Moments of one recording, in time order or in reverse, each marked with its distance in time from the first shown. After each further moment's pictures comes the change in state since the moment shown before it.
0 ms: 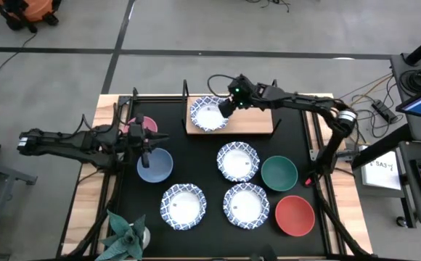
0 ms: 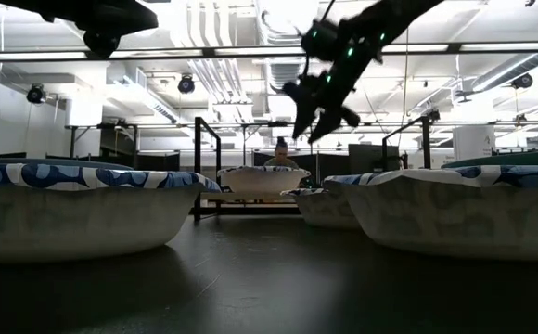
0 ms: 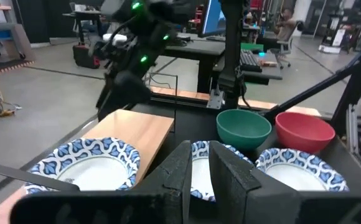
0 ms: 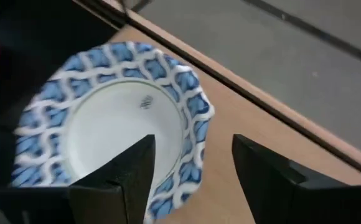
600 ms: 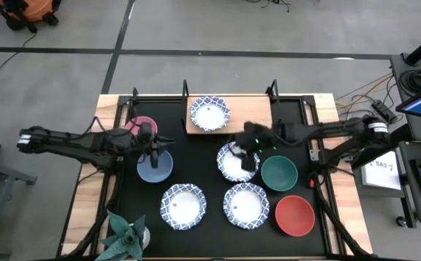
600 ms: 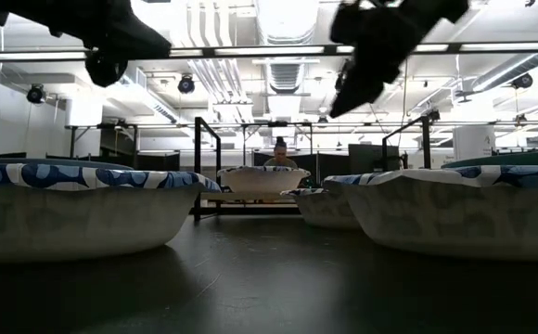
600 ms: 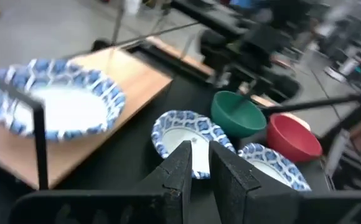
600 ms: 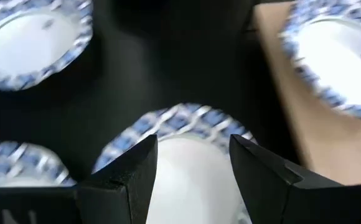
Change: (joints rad) left arm 0.001 0.144 -0.005 -0.014 -0.020 -0.412; right arm 0.445 -0.348 -0.403 0.051 -0.124 -0.285
